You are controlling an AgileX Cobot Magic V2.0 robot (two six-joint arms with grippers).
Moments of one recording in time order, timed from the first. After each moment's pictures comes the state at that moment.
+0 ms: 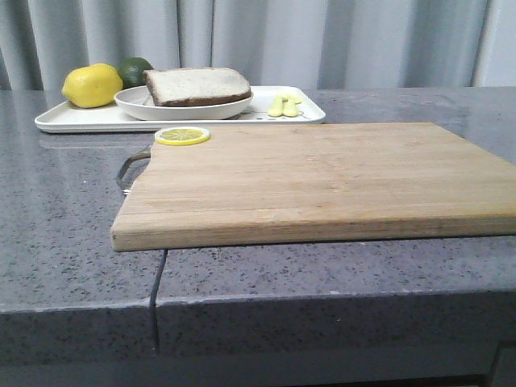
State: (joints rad) left arm -0.04 -0.01 0.00 -0.04 0.33 -0.12; right arm 0.62 -0.01 -0.39 0.63 0.57 -0.85
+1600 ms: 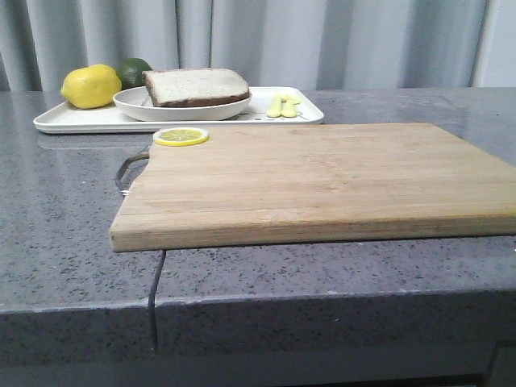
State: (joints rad) left arm -0.04 -0.01 0.00 -0.04 0.33 -0.12; right arm 0.06 -0.01 0.03 -0.05 0.14 0.12
